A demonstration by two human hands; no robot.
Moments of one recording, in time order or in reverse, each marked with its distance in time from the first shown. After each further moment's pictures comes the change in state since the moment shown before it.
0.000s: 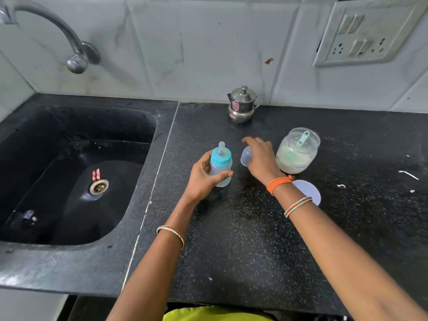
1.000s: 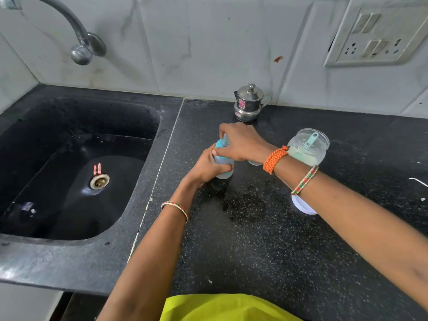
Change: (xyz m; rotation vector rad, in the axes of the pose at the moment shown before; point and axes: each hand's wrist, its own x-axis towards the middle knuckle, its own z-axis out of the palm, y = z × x) left_hand 0.034 0.008 -0.005 0.164 -0.158 -0.064; right_hand 0.023 -0.066 -0.028 -0.148 -0.139 -0.368
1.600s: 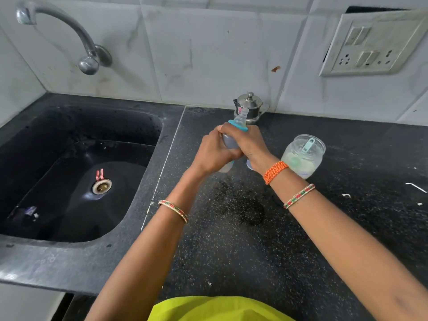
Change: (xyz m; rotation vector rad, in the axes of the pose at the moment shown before) left_hand -0.007 0.079 0.008 0.297 0.229 0.096; right_hand -0.011 -0.007 0.000 1.214 0.314 0.404
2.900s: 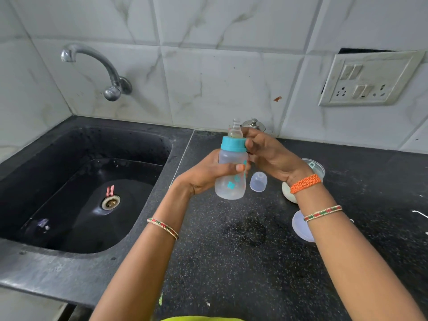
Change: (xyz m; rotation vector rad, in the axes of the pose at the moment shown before) left_hand -0.021 0.029 -0.034 -0.624 -0.554 0.032; right_hand 0.002 -0.030 -0.052 0.206 -0.747 -0.143
